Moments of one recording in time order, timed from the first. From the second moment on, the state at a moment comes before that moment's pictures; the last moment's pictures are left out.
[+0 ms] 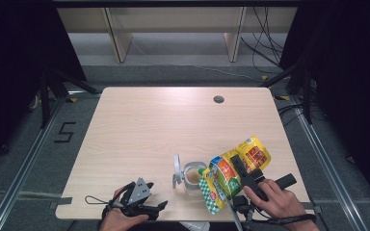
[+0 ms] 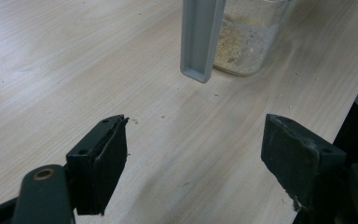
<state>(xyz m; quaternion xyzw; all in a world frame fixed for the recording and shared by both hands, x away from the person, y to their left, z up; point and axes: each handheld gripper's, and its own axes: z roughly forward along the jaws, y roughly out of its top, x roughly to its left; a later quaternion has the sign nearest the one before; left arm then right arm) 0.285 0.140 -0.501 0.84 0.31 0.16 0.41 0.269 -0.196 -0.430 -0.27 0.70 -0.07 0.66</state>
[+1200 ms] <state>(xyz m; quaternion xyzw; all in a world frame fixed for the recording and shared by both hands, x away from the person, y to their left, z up) 0.284 0.139 -0.502 0.84 0.31 0.15 0.42 0.265 -0.195 -0.429 -0.27 0.70 -0.08 0.66</state>
